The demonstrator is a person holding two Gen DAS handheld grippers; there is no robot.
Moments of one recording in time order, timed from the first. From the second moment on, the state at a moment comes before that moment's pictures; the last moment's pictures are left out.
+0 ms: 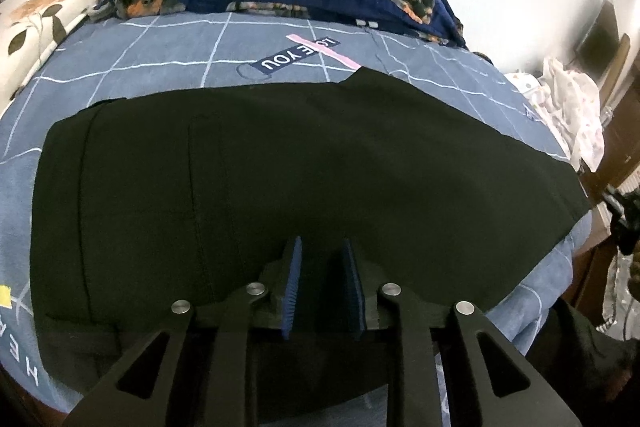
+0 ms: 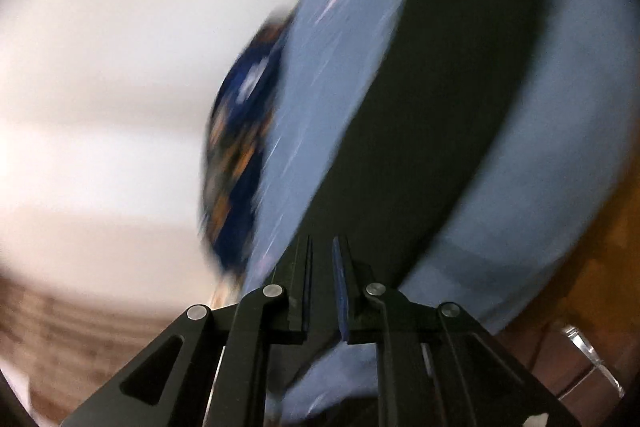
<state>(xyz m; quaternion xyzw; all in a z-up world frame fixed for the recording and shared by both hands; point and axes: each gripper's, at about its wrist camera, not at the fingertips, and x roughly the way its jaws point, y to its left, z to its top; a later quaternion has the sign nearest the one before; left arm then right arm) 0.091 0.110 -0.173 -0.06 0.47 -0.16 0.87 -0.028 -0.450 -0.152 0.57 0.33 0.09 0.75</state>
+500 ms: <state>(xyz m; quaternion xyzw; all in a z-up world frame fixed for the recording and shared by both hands) 0.080 0.152 -0.152 -0.09 0.44 -0.10 0.89 0.157 -0.189 -0.169 0.33 0.49 0.32 0.74</state>
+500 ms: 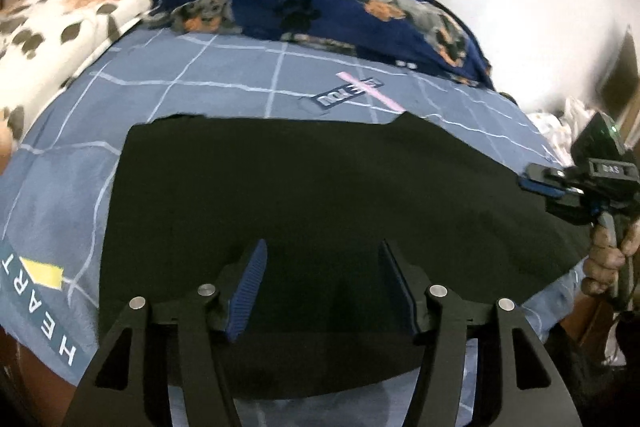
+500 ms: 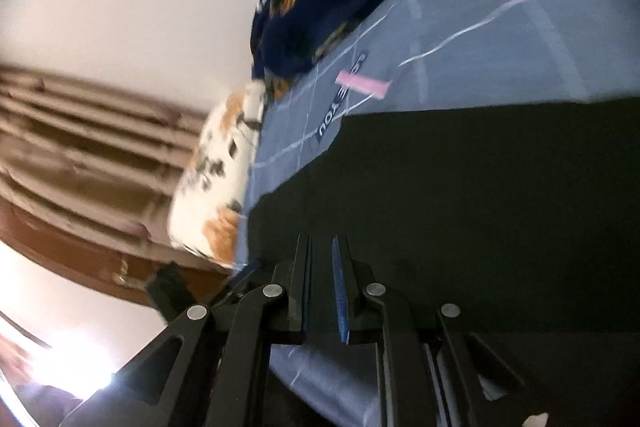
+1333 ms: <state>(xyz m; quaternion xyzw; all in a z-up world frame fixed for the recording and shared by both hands) 0.082 0.173 -0.166 -0.06 0.42 -0.06 0.90 0.270 -0.144 -0.205 0.25 0.49 0.22 0.80</state>
